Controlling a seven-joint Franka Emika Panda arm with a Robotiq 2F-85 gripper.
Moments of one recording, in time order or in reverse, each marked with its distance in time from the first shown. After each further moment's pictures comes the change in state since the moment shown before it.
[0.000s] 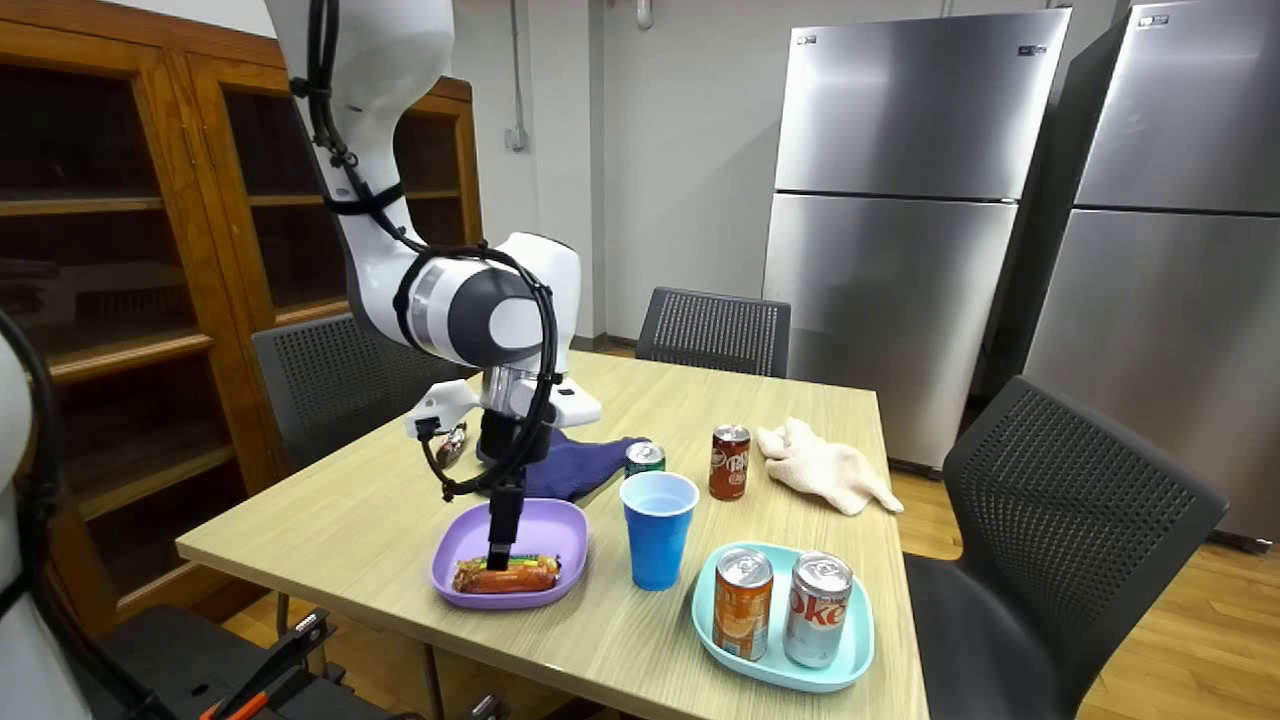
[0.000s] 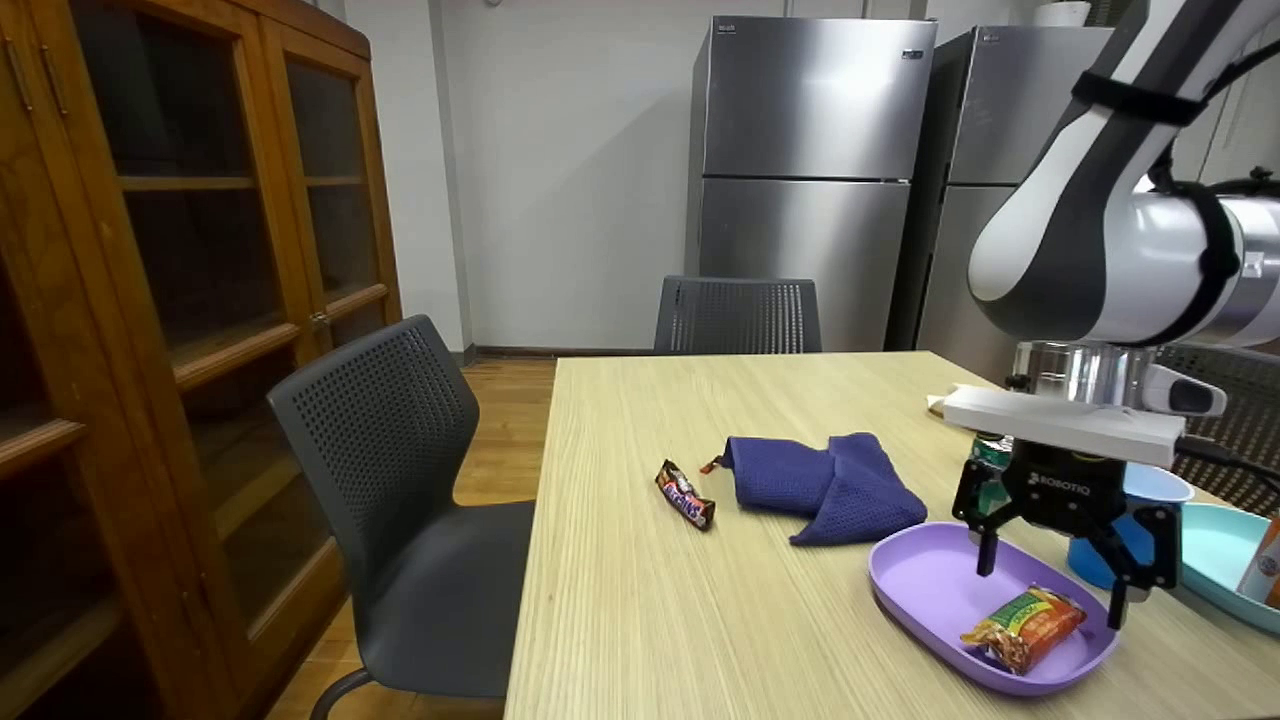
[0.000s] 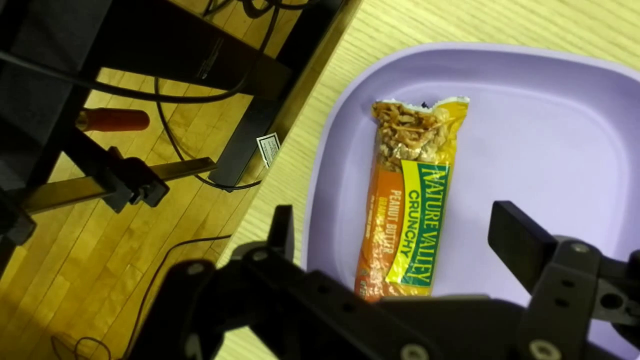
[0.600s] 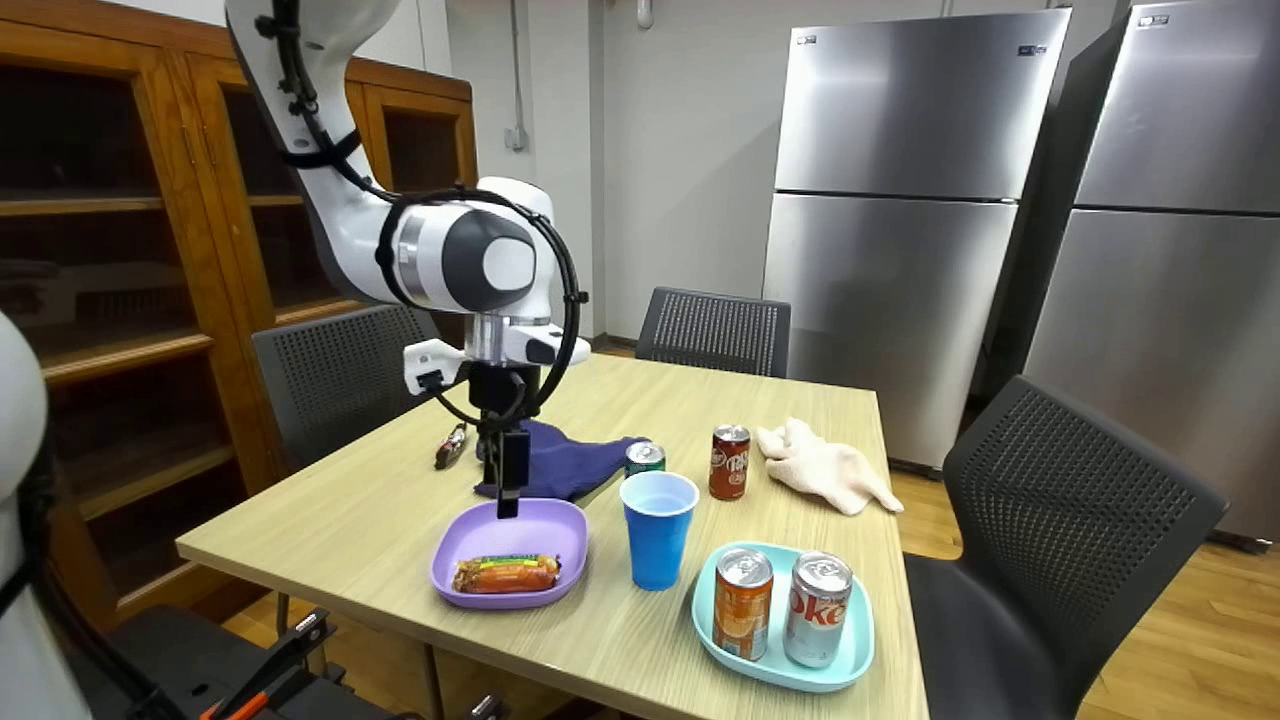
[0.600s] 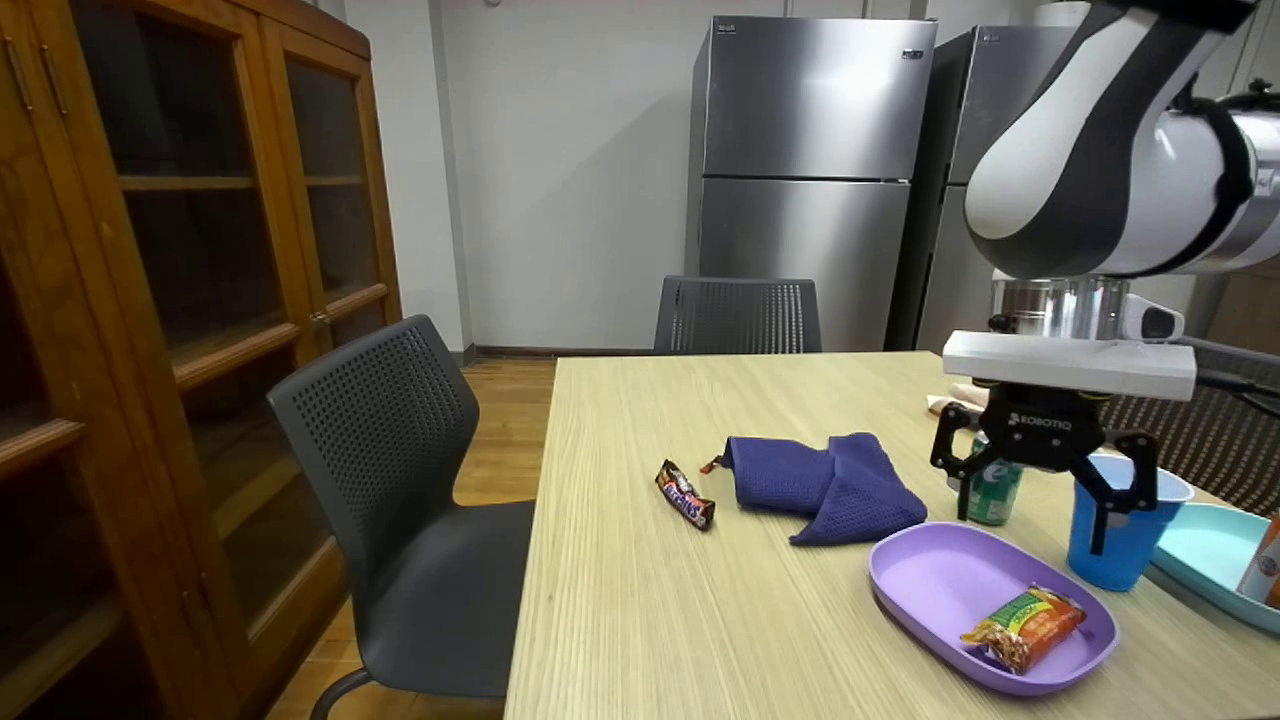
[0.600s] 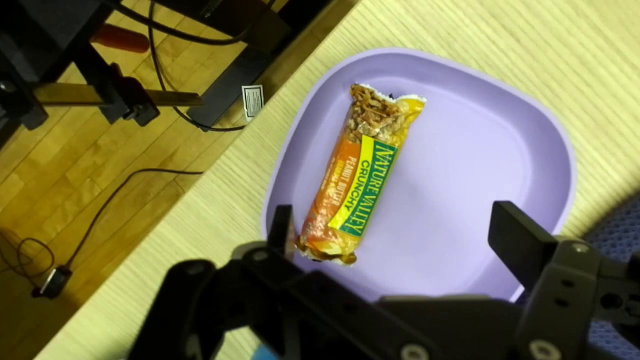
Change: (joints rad) arm 0.043 -0.129 0.006 0.000 -0.143 -0.061 -0.069
